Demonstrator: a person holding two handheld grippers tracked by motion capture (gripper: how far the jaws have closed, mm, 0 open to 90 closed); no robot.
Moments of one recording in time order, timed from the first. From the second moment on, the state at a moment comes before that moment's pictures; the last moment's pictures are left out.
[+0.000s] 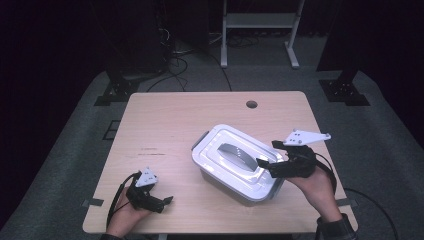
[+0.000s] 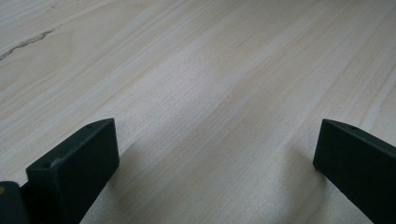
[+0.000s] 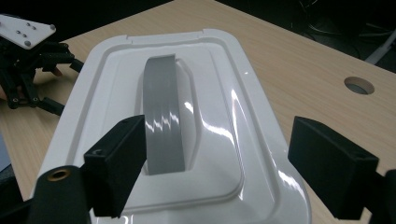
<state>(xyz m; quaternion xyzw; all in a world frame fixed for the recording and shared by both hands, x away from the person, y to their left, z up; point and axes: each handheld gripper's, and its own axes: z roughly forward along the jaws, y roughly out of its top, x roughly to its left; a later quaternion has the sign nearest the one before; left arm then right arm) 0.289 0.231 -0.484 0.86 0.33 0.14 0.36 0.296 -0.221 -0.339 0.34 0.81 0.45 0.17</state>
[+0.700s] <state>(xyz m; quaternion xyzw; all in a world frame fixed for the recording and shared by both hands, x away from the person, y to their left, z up) 0.291 0.230 -0.484 0.86 0.33 0.14 0.36 0.279 -0.264 -0.355 0.38 0.79 0.44 0.19</state>
